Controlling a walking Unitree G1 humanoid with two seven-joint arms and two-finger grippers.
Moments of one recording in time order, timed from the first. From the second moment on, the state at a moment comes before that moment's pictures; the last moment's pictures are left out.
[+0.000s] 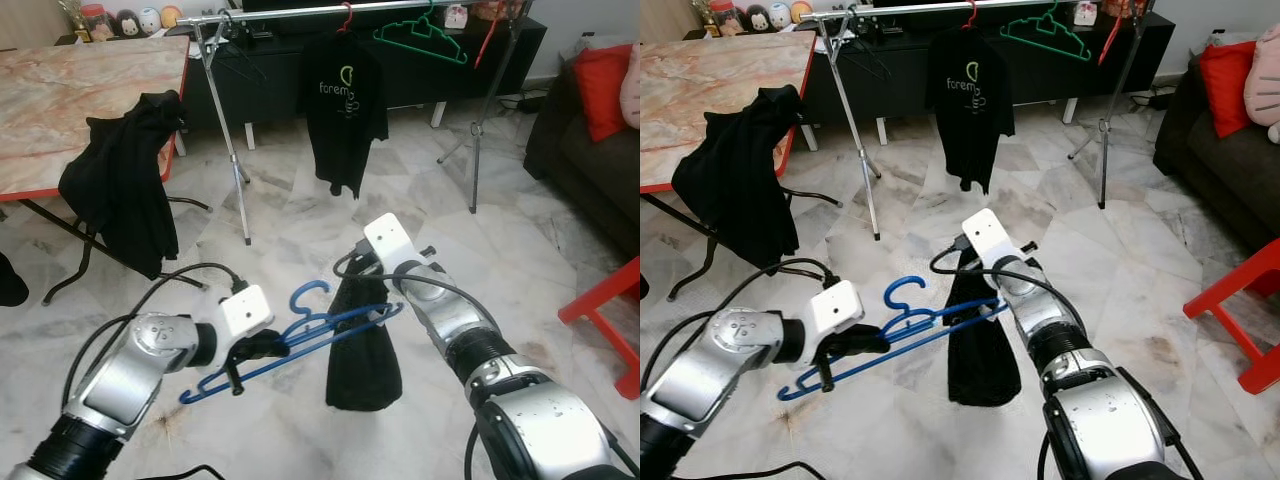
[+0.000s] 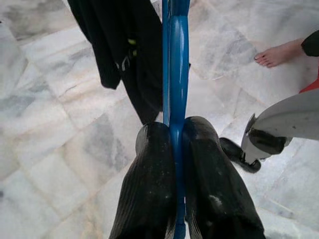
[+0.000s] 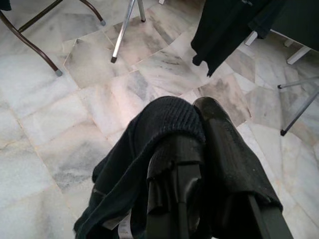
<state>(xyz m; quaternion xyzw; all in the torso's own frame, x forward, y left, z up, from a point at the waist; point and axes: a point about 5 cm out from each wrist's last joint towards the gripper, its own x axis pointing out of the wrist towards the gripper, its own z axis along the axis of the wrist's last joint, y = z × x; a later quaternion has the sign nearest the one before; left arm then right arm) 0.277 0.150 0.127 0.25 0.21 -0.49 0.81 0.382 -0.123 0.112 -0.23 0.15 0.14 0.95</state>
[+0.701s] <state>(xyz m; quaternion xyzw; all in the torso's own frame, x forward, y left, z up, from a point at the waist) 0.294 0.144 0.127 0.26 0.18 -0.42 0.85 0.382 -0.116 0.113 -0.23 0.14 0.15 0.95</state>
